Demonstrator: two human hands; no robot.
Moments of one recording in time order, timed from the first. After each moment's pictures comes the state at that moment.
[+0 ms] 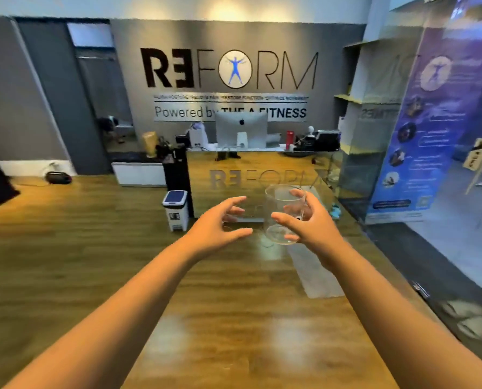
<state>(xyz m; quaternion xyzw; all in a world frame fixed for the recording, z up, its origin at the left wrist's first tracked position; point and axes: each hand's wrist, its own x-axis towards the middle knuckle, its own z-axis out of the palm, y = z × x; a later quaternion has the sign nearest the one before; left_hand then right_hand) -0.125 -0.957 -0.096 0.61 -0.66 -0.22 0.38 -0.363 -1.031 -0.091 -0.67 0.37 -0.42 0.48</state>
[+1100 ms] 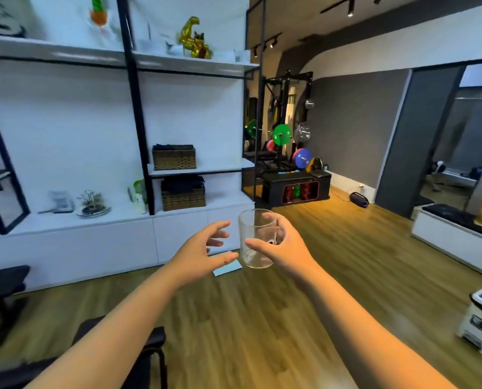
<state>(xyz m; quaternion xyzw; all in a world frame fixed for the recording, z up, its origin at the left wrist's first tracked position) 0.197 -0.431 -0.085 0.87 -0.14 0.07 0.46 0.220 -0.661 -0.089 -0.79 -0.14 -0.08 0.59</state>
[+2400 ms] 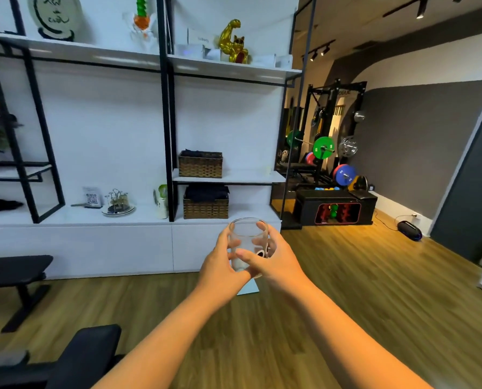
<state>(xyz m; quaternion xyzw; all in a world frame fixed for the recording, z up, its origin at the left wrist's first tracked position) 0.371 -0.522 -0.100 0.82 0.00 0.18 0.55 0.415 -0.667 -0.082 -0.75 -0.22 0.02 0.63</state>
